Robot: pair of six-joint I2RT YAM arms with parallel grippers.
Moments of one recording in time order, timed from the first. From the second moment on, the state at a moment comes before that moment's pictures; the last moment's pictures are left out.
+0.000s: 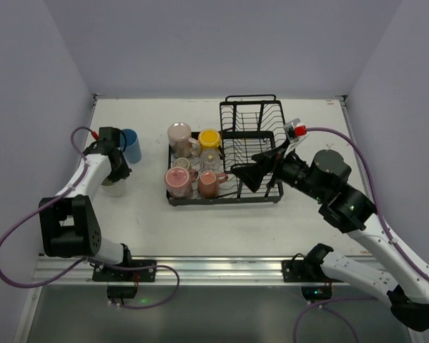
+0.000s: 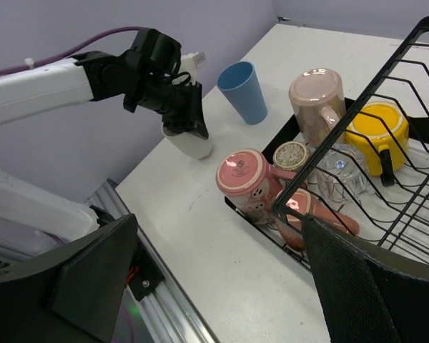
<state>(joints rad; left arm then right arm) 0.06 1.43 0.99 -0.67 -0.20 -0.38 0.73 0.83 1.04 -0.30 -0.17 0.45</state>
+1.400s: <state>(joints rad) -0.33 0.88 1.00 -0.52 0.08 -0.39 0.77 0.86 1.04 -0.35 -0.12 0.40</state>
